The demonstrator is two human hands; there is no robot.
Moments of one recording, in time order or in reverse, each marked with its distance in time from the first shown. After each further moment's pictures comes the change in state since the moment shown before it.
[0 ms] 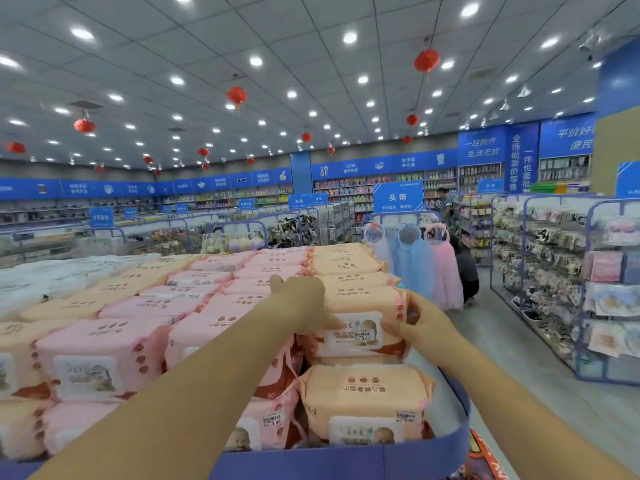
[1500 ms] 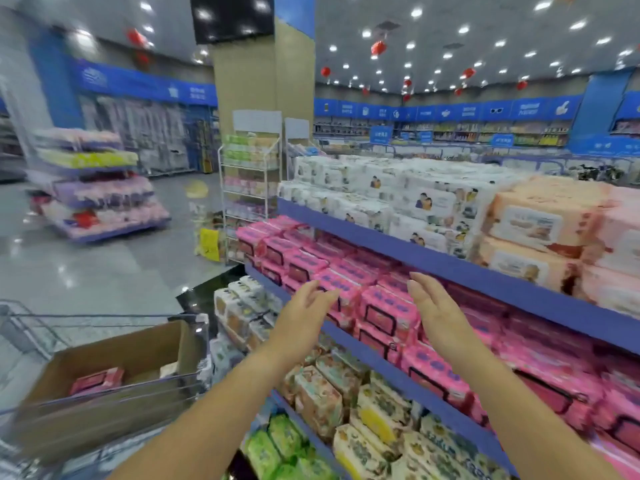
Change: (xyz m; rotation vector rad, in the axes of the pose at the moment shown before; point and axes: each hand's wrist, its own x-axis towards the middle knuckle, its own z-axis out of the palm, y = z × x) left_hand -0.597 -0.486 0.123 -1.253 0.529 -0.774; right_hand -0.357 -0.263 0.606 0.070 -0.646 -0.035
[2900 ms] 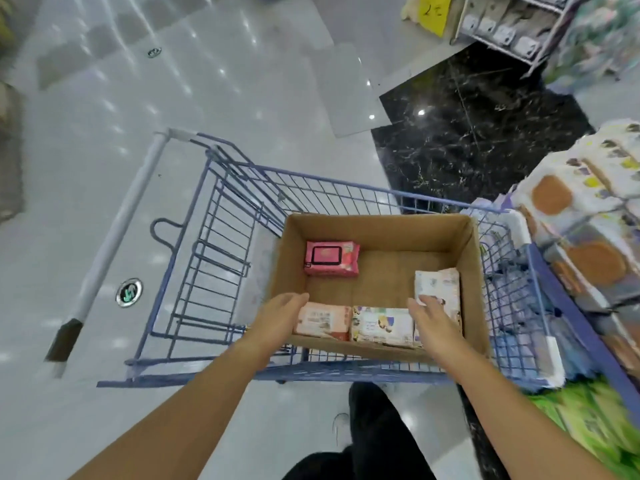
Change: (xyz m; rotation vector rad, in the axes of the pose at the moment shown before) left_hand 0.215 -0.532 -0.701 0.039 0.462 -1.048; right_hand 0.242 0.141 0.927 -0.179 -0.858 0.620
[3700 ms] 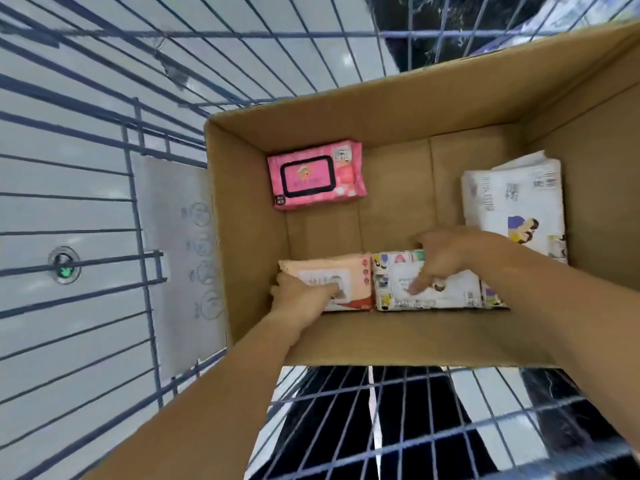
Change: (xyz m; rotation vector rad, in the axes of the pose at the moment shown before) left_hand 0.249 -0.117 0.071 0.336 -0.086 -0.399; right_hand 0.263 0.076 0.077 -0.933 -0.607 0.195
